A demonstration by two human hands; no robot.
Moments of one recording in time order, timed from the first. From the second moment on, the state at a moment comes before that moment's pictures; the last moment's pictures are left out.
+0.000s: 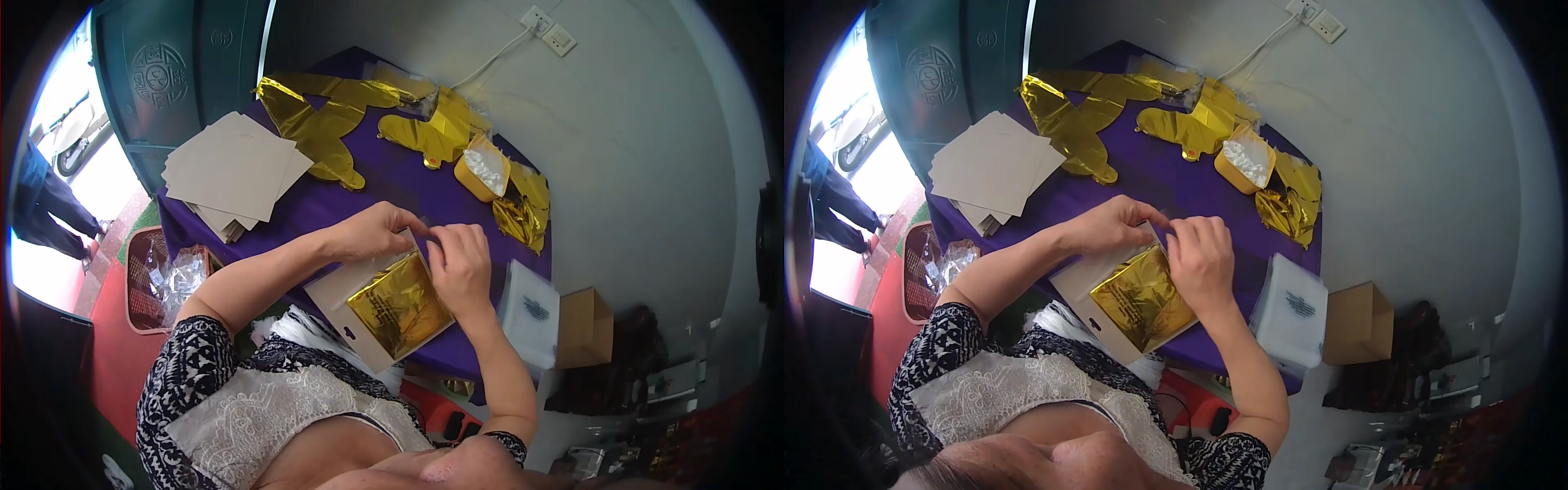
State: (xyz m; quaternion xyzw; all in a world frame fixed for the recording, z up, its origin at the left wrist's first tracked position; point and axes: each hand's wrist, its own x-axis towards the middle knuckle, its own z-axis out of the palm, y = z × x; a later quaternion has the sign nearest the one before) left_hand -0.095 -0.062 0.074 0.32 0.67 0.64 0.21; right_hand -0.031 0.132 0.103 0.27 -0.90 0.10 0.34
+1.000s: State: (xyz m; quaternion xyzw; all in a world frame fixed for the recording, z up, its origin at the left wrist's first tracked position) left_hand -0.068 -0.141 0.073 0.25 0.58 0.76 0.12; right_hand 0.015 0.289 0.094 0.08 -0.26 0.94 0.20
